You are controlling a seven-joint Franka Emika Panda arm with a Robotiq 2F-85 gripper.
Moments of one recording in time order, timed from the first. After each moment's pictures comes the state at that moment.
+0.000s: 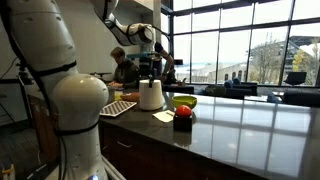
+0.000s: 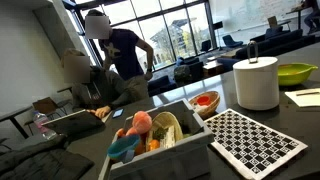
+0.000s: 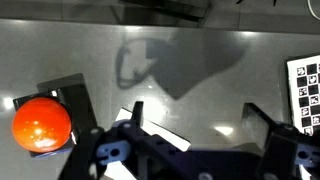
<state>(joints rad) 0.12 -0.29 0.16 -2.30 0.04 1.79 0.07</state>
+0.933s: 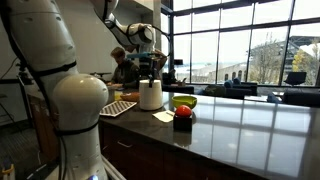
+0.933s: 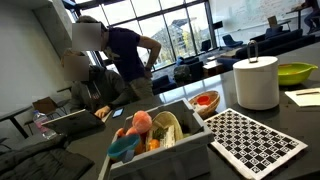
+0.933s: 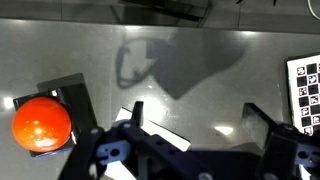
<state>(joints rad) 0.12 -0.29 0.16 -2.30 0.04 1.79 0.07</state>
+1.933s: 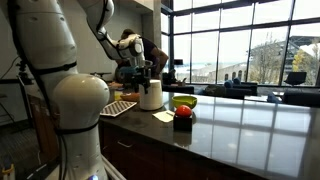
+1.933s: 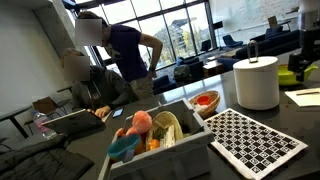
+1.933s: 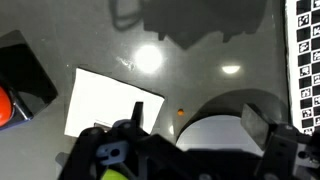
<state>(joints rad) 0.16 -0.26 0.27 -2.46 0.01 2.27 0.36</state>
